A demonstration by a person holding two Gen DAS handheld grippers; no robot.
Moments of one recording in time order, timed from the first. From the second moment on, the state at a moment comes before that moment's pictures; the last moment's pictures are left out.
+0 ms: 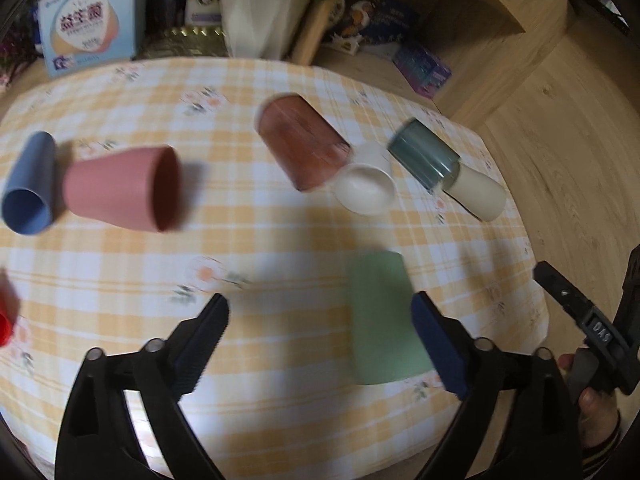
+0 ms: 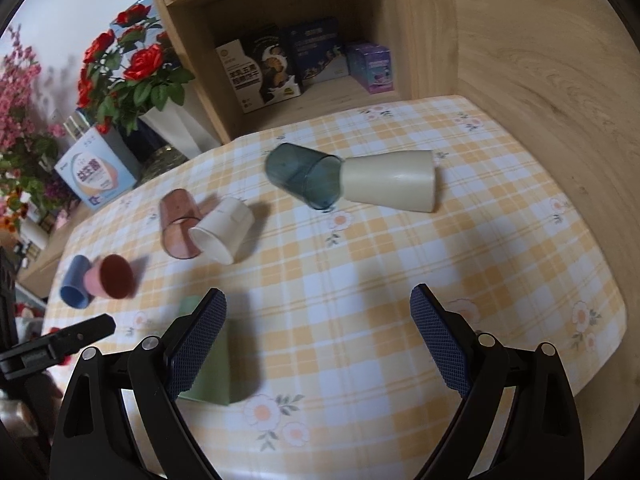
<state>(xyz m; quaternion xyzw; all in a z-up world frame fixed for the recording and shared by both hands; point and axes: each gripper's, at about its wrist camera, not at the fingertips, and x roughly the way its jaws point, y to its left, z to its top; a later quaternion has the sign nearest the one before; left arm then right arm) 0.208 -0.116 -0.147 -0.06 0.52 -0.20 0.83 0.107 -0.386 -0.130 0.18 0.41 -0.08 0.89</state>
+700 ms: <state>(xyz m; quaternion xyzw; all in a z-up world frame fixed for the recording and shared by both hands) 0.195 0.002 -0.132 -0.04 0.43 -0.13 0.89 0.187 -0.305 -0.165 0.12 0.55 0.02 0.83</state>
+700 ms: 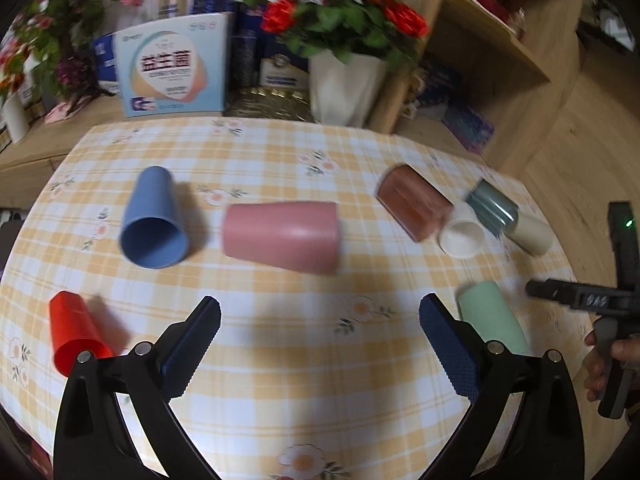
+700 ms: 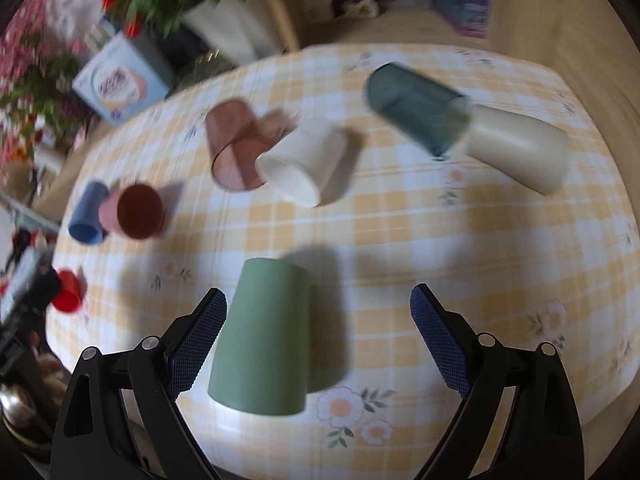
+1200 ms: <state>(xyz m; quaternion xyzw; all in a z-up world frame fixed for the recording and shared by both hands) 0.195 0.054 -0.146 -0.09 0.44 -0.09 0.89 0.228 -0.259 -0.208 0.11 0.63 0.03 0.77</state>
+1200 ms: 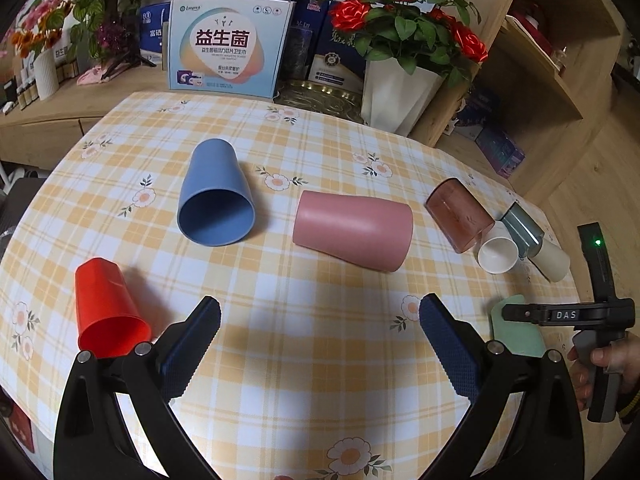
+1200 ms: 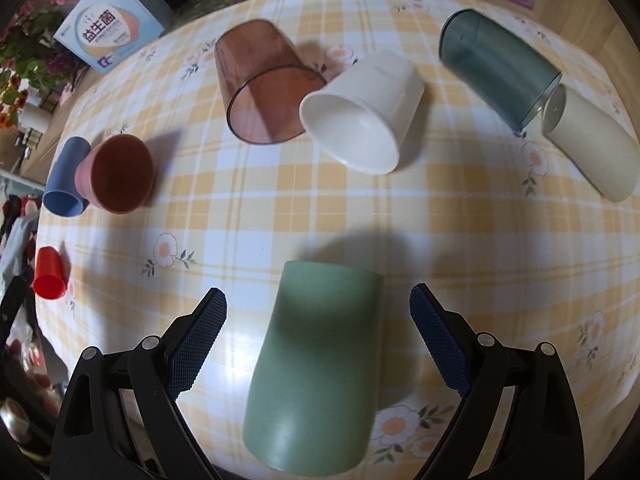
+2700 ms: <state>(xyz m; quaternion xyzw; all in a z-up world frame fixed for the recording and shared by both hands) 0.184 0.034 -0.151 -0.09 0.47 -0.11 0.87 0.188 -0.269 -0.199 0.08 0.61 0.04 0.79</state>
